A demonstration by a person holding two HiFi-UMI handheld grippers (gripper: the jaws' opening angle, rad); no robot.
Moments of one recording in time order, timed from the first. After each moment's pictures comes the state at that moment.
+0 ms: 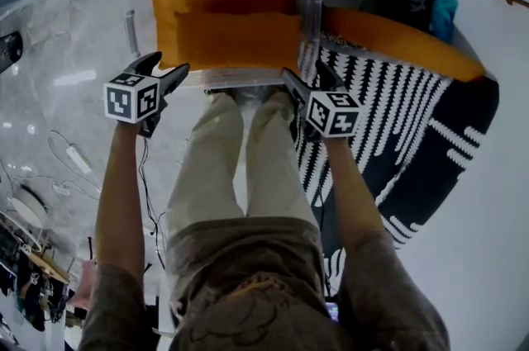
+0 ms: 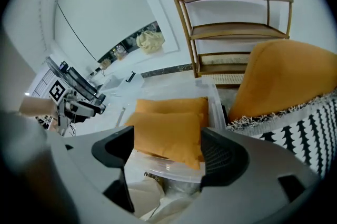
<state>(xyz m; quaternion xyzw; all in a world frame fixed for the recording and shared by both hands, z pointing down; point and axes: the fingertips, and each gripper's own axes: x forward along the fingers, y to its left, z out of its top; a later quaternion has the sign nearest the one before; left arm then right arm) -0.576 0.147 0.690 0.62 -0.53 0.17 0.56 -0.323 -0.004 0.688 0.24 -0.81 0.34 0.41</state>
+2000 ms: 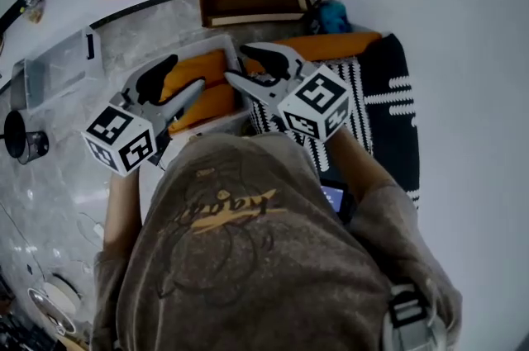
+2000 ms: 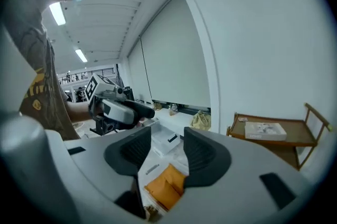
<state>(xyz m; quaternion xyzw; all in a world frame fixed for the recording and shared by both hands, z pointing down) -0.388 0.036 0.096 0.84 -0.48 0.03 0.23 -0.326 0.005 0.108 0.06 -0.98 0.10 0.18</state>
